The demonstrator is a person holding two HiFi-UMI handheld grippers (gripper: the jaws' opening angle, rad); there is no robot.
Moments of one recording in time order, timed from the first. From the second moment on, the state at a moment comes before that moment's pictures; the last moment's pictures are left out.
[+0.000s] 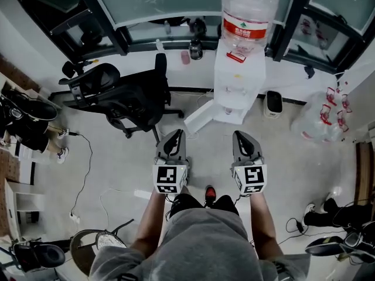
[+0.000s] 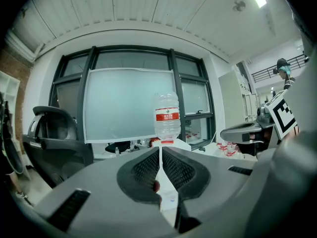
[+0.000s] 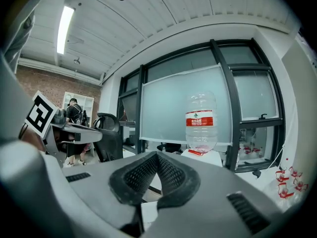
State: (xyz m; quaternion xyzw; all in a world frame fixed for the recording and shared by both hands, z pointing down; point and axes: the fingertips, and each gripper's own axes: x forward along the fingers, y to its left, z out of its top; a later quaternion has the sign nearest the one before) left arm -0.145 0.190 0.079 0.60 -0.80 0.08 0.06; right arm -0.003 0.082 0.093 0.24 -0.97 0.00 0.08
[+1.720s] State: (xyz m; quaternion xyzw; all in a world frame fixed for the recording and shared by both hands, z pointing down) left arm -0.349 -0.003 0.516 0.69 -0.66 0.19 0.23; right arm -0.189 -0.084 0.518 0.33 -0.90 0.15 0.25
